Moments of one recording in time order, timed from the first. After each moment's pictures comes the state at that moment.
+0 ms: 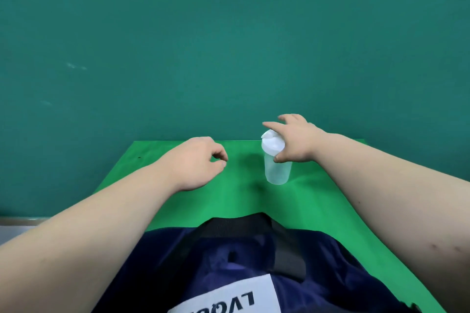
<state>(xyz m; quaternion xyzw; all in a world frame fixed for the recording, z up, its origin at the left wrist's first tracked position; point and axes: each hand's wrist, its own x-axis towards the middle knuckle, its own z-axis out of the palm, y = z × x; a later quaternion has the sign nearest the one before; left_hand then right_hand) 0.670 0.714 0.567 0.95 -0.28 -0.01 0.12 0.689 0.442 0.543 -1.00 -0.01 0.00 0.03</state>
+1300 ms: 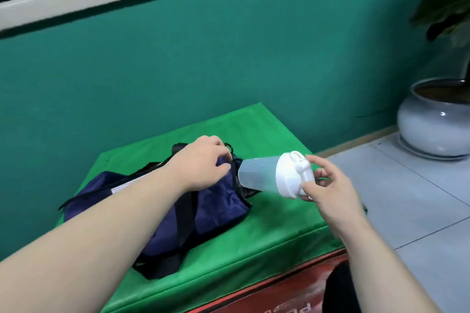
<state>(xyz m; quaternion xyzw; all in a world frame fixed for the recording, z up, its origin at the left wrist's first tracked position) 0.339 0.617 0.581 0.88 -0.47 0.05 0.02 0.157 0.425 0.467 -0.65 0.25 -0.31 0.65</state>
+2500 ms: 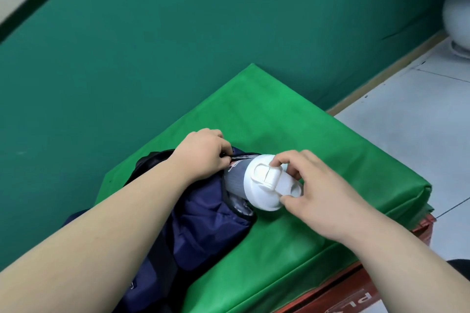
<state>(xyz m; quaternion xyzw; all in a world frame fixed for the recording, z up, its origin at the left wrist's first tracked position) 0.431 0.513 0.505 0.85 -0.49 0.03 -0.18 0.213 0.400 0.404 -0.82 0.13 -0.18 0.52</state>
